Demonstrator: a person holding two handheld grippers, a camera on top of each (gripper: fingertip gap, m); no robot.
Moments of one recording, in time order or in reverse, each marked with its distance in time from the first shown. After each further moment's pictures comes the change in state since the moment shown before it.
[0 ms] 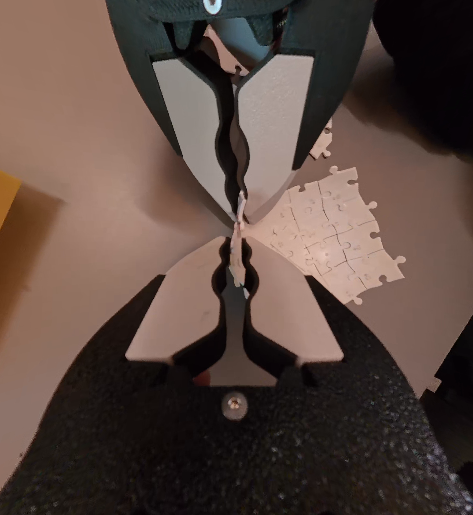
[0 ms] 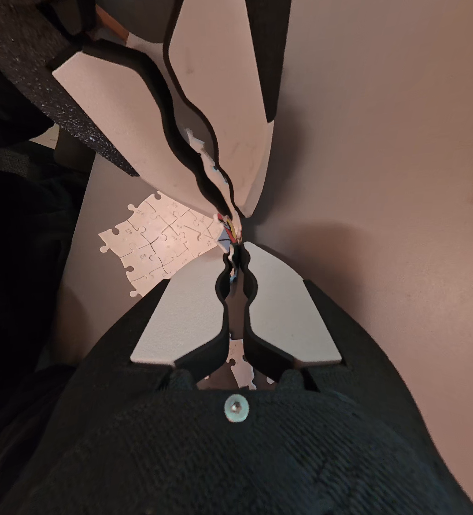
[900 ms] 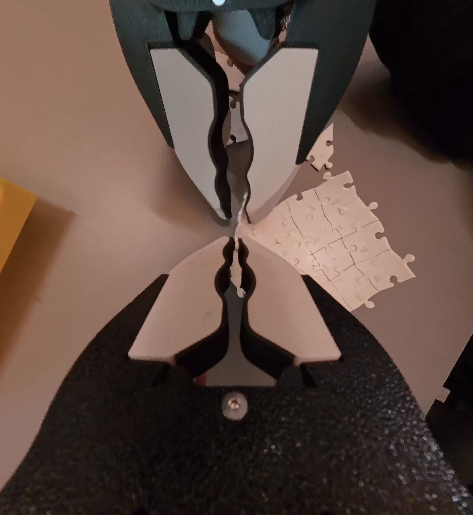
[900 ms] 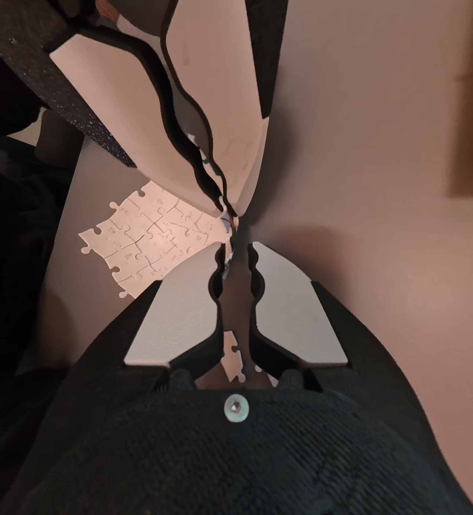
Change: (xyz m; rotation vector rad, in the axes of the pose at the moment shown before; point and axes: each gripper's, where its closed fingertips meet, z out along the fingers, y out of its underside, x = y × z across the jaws) left arm -0.005 -0.007 0.001 0.040 0.003 0.015; right arm 0.008 0.003 -0.007 0.013 0.050 -0.022
